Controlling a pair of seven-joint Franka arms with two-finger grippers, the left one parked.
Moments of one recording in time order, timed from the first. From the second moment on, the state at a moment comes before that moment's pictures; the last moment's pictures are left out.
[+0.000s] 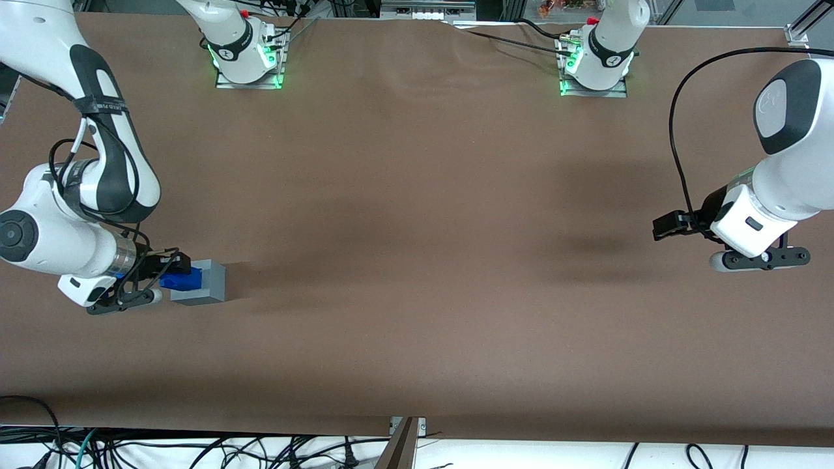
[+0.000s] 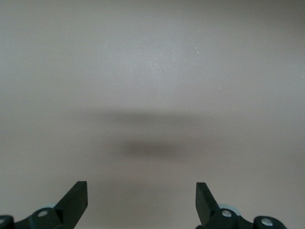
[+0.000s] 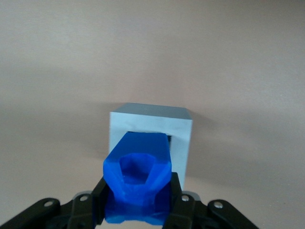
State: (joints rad) arm -0.20 0.57 0.21 -1.57 -0.08 2.05 -0.18
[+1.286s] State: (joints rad) arm -0.19 0.59 0.21 -1.56 -0.09 2.03 -0.12
